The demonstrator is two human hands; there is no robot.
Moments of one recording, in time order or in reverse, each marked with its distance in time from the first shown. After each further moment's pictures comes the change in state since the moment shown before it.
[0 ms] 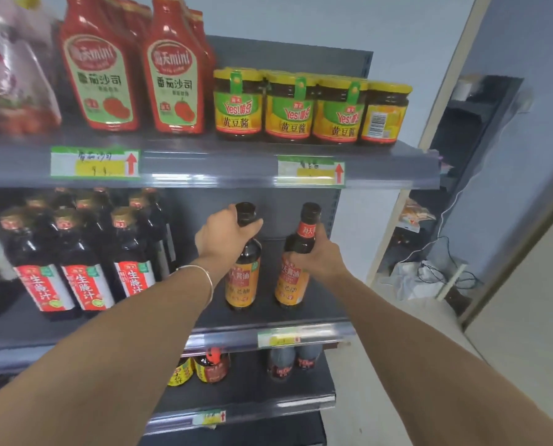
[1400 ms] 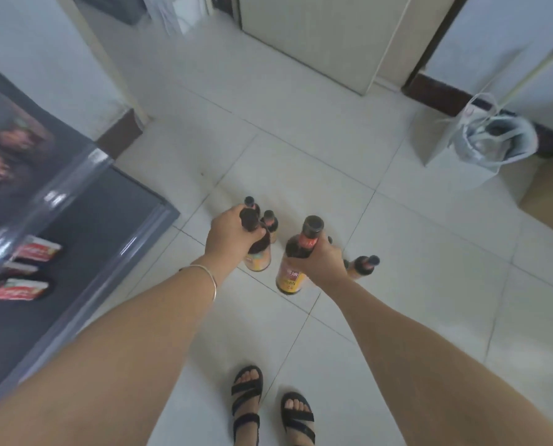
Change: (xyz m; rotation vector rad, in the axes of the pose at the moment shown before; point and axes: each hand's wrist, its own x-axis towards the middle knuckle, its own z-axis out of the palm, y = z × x) left_hand -0.547 -0.034 0.362 -0.138 -1.062 0.353; right_hand -0.548 0.462 0.042 0.161 0.421 1.031
